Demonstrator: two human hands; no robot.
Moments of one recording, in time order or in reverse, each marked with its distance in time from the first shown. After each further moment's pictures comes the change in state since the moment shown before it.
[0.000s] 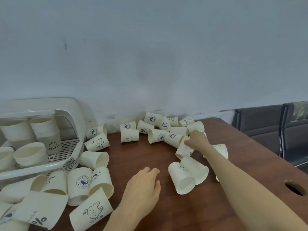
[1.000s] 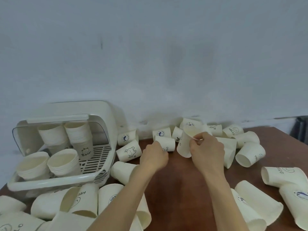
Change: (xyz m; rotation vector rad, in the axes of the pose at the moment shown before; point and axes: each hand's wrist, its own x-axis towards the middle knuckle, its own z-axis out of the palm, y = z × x) left_hand 0.151 -0.126 -0.018 -0.036 -0.014 -0.446; right_hand -0.060 -0.149 0.031 0.552 0.393 -0.125
